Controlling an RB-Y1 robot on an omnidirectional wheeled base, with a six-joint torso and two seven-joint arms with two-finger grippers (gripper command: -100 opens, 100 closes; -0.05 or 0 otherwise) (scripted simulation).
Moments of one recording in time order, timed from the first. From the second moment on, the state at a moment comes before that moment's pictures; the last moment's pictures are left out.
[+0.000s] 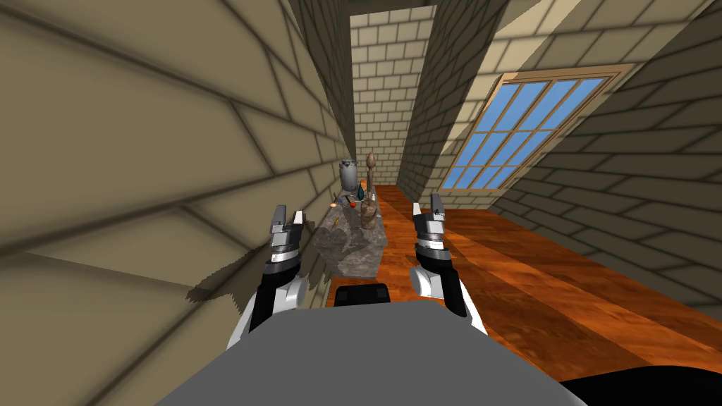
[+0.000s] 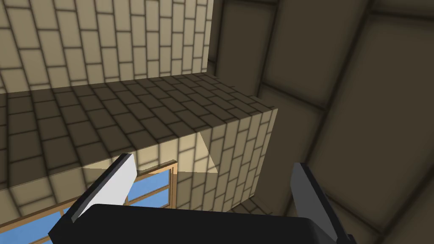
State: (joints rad) left arm 0.50 0.02 -0.04 -2.30 -0.08 -0.50 -0.05; right arm 0.50 0.04 0.06 -2.36 0.05 -0.42 0.06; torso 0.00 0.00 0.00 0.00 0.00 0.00
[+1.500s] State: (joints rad) left arm 0.14 0.16 0.06 -2.04 -0.09 -0.11 0.28; right arm 0.50 0.04 0.06 -2.36 0.05 -0.42 0.06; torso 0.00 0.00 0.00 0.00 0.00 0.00
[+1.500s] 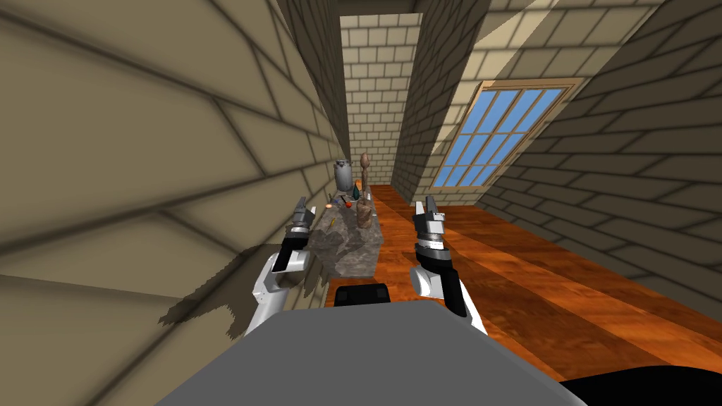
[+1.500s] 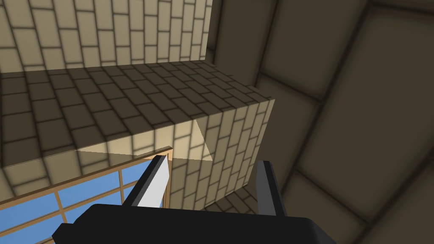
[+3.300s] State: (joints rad) left arm -0.27 0.23 0.19 -1.64 -0.14 0.40 0.72; right arm 0.50 0.04 0.06 -2.36 0.05 -0.42 0.06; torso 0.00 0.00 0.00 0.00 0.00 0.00
